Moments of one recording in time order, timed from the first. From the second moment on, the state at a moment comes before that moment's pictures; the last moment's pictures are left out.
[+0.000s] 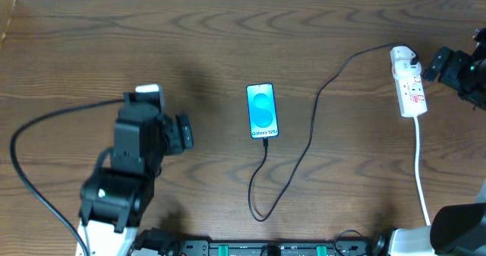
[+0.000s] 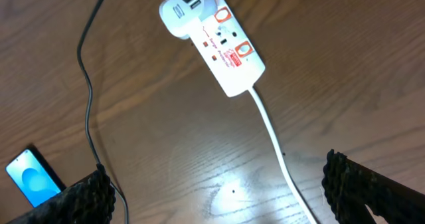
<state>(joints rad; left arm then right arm) -0.22 0.85 0.90 -0.80 -0.17 -0.25 -0.34 1.61 1.70 -1.28 -0.08 0.20</state>
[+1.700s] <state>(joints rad) 0.00 0.01 0.01 -0.10 -0.15 -0.32 -0.34 1.61 1.70 -1.28 -0.08 0.20</state>
